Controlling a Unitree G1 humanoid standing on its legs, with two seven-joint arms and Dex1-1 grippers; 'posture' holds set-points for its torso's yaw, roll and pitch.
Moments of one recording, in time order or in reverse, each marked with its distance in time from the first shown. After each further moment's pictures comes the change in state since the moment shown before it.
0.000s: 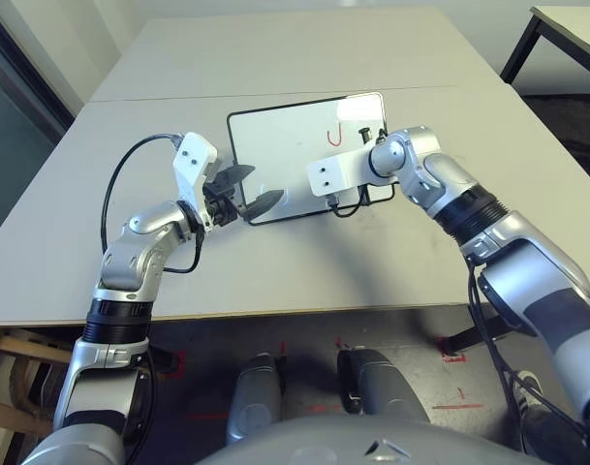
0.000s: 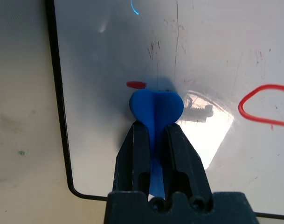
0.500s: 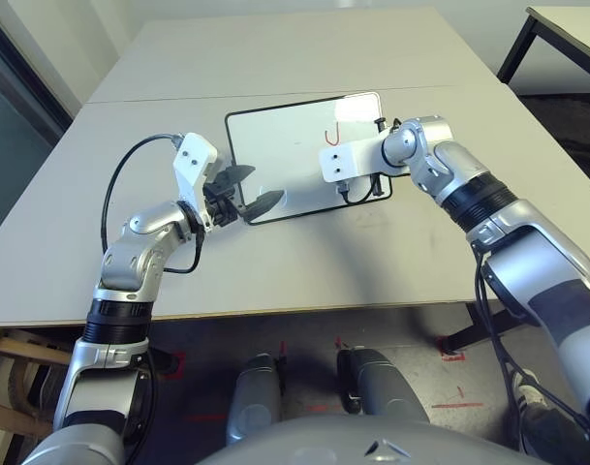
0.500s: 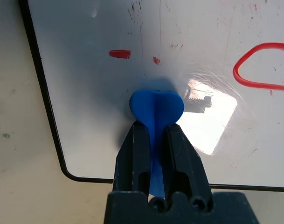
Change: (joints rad) left arm 0.000 0.000 -0.001 -0.001 0.000 0.002 0.000; right arm -0.022 0.016 -0.007 0.042 0.000 0.004 -0.020
